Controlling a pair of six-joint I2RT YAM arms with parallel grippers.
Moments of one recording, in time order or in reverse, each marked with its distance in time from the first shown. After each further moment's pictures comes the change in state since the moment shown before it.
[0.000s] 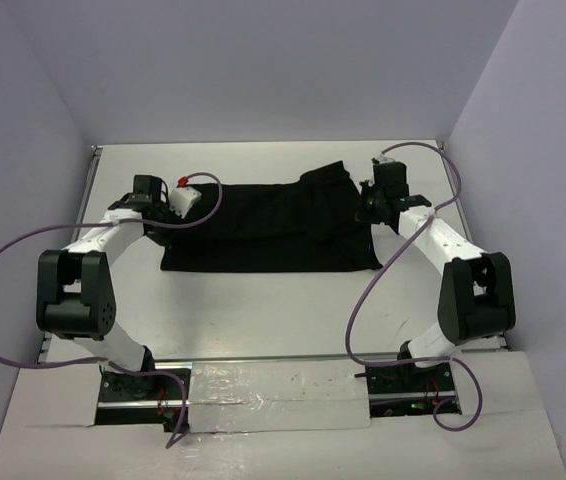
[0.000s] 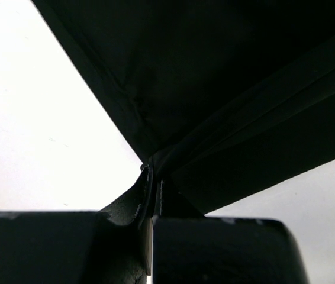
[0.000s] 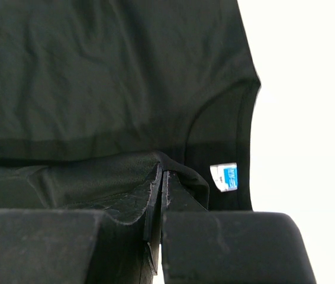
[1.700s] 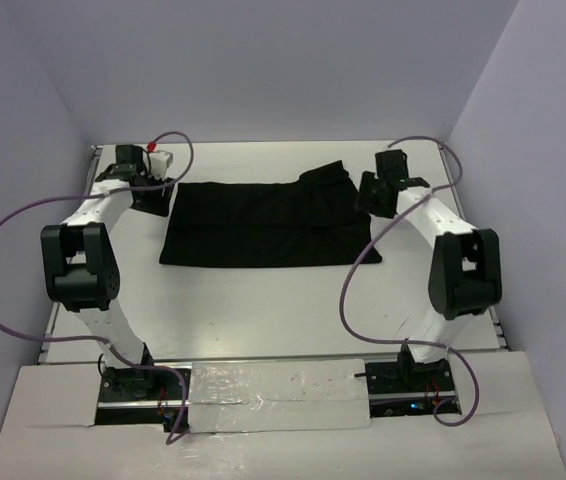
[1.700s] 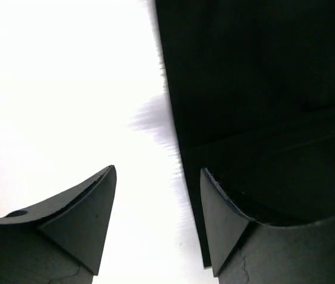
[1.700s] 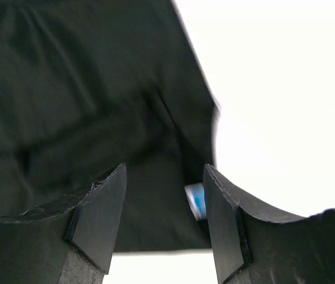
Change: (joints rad) left arm 0.079 0.225 0.313 0.012 -0.061 -0.227; right arm -0.031 0.244 0.251 -0.109 0.085 -0.003
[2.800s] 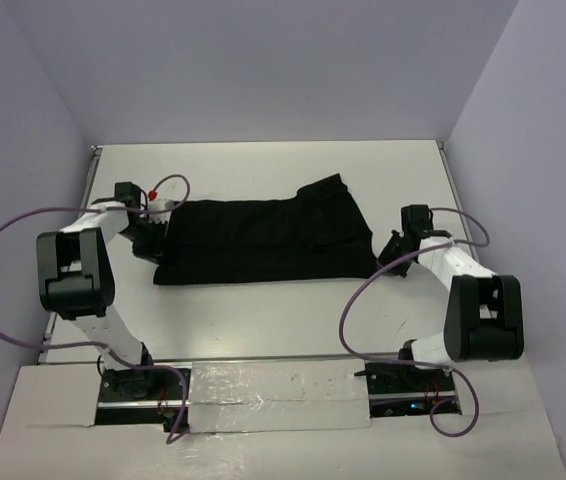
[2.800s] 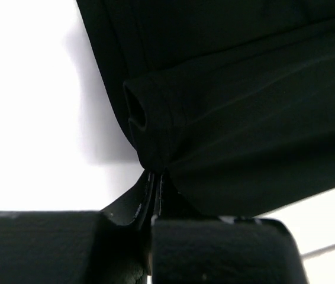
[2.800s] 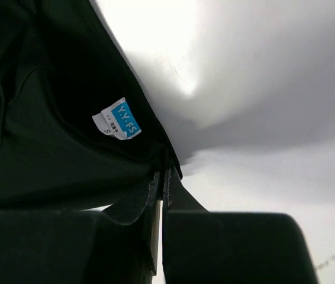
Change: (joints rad) left arm 0.084 -0.034 -0.214 -0.217 0.199 -0.072; right arm -0.176 -0.332 -0.540 -0.055 -0.193 0.276
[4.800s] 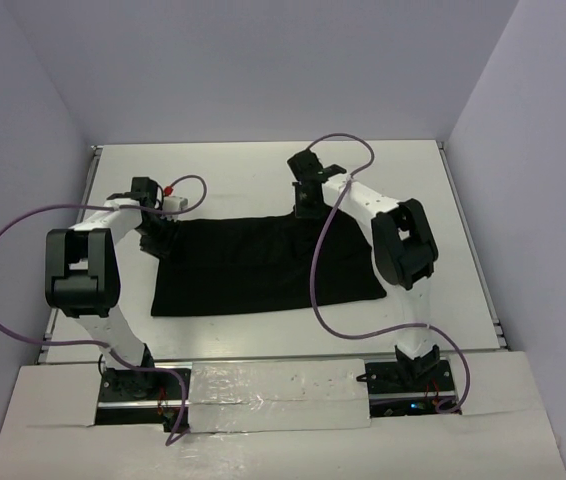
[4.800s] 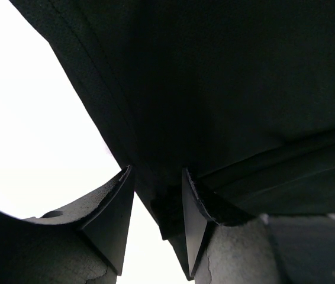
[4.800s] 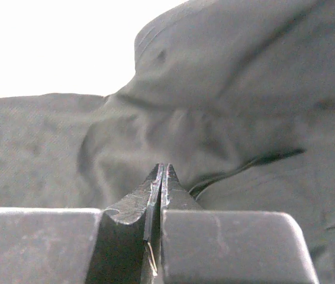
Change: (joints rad) left arm -0.099 -0.024 0.006 -0.003 -0.136 0.061; right arm 0.533 0.624 0.875 -0.178 0.270 -0.140
